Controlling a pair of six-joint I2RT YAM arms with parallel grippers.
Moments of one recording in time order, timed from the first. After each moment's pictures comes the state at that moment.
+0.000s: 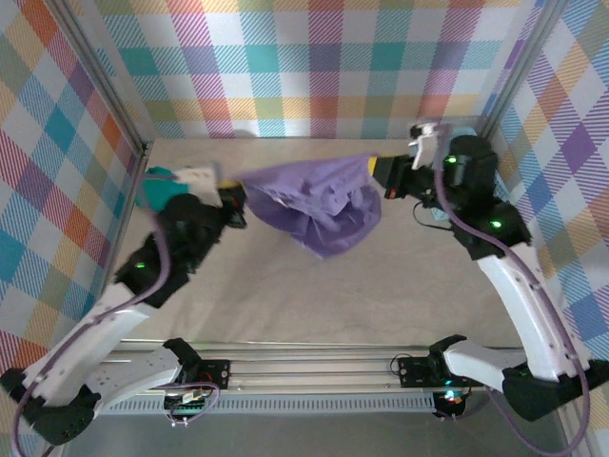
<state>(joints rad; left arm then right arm) -0.69 0.91 1.21 -0.38 -0.41 -0.32 0.40 1.10 1.51 -0.55 -0.38 0.38</state>
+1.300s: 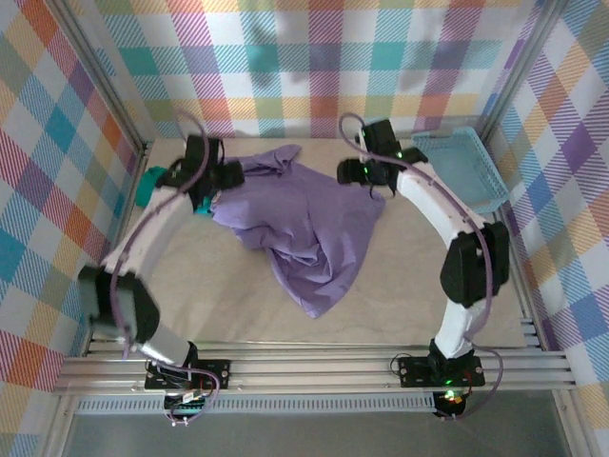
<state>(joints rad) -0.27 1.45 1.30 -0.62 -0.16 -0.42 0.40 1.78 1.59 -0.74 -0.04 0.29</state>
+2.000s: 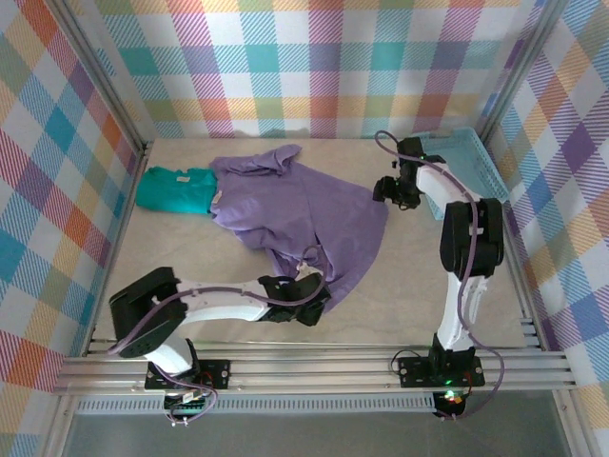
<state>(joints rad) -1.14 1.61 0.83 -0.41 -0.27 -0.63 0.14 2.06 1.63 -0.77 -0.11 0.29</state>
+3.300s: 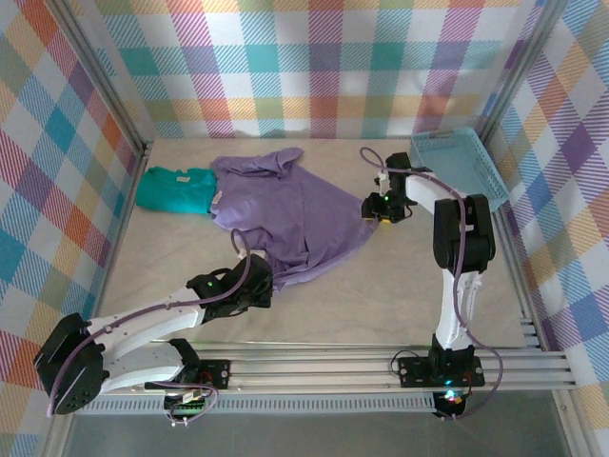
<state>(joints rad) -0.85 1.09 0.58 -0.51 -0.19 -0.70 0.19 2.10 1.53 -0.72 -0.30 0.20</state>
